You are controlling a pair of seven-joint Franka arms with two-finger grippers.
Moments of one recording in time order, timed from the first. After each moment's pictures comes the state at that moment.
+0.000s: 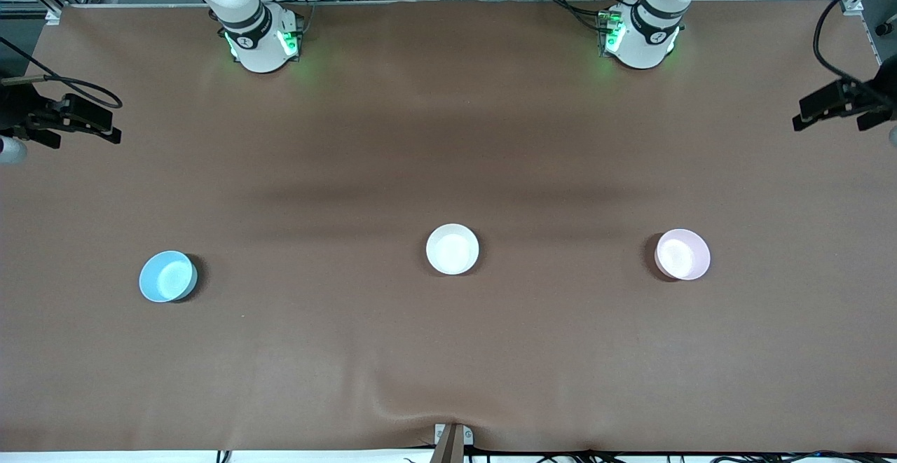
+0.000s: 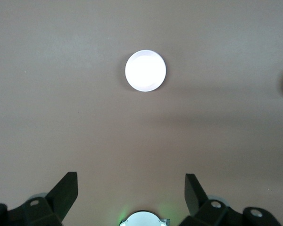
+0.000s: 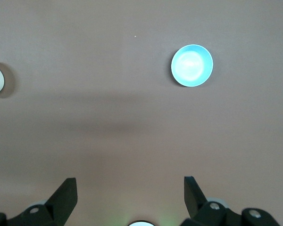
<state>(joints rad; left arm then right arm) 0.02 0.04 0.02 -1.50 -0.02 1.42 0.02 0.01 0.04 -0.04 -1.49 0.05 1.43 -0.07</state>
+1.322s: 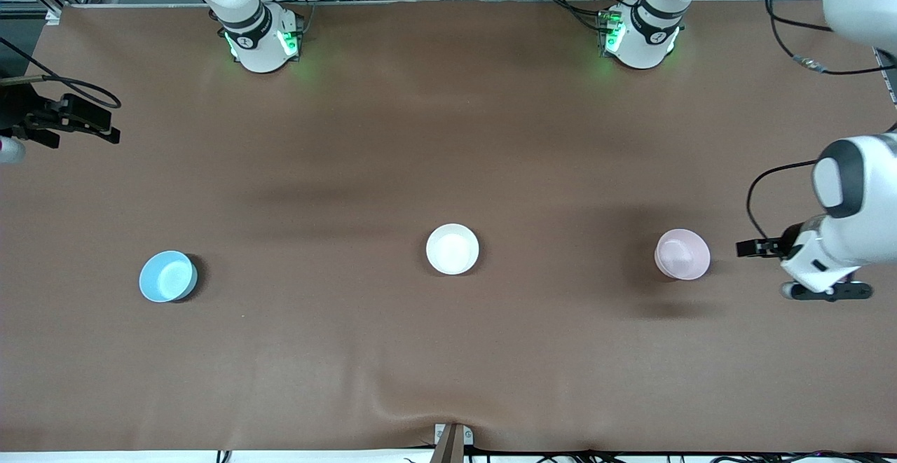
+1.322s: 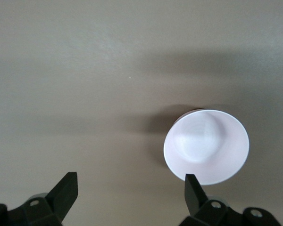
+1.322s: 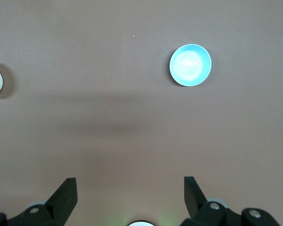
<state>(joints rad) 0.08 0.48 0.02 -1.66 0.08 2.02 0.06 0.01 0.04 -0.05 -1.49 0.05 1.43 -0.07</state>
